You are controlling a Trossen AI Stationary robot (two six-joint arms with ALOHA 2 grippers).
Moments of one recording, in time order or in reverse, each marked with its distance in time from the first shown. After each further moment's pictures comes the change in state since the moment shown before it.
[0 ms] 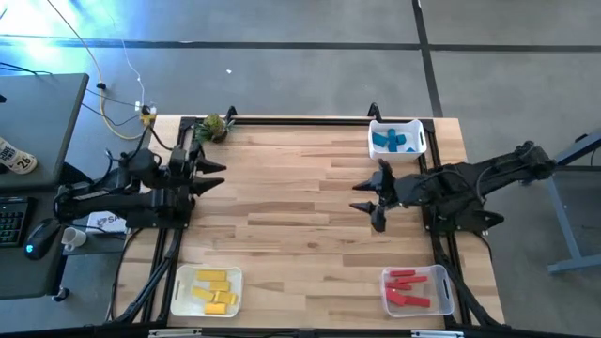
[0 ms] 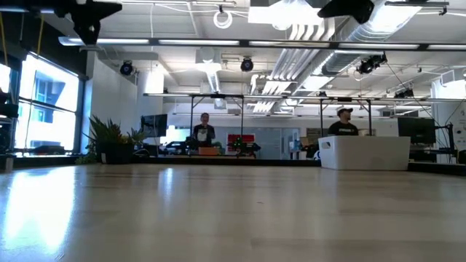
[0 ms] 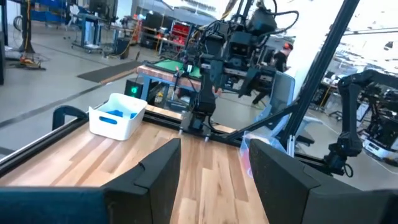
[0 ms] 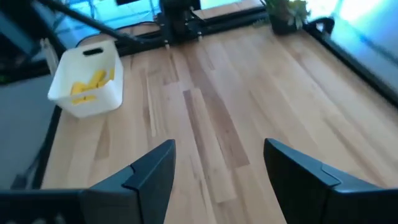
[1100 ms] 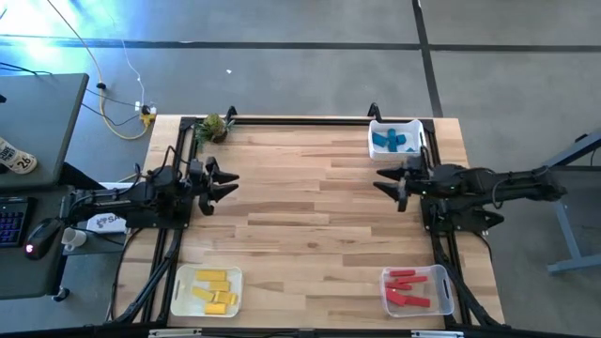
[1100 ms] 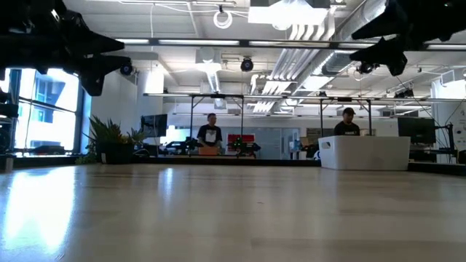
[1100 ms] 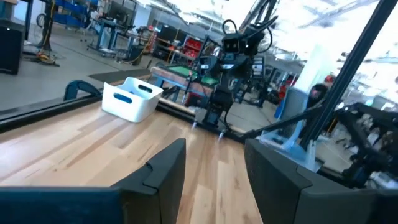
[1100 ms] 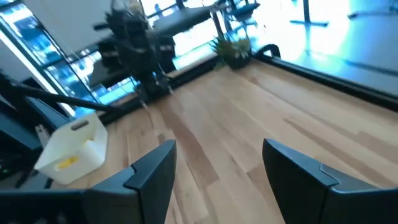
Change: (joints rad) left arm 0.000 -0.117 -0.453 0.398 -0.070 -0.095; right arm -0.219 -0.595 -0.577 0.308 -0.050 0.082
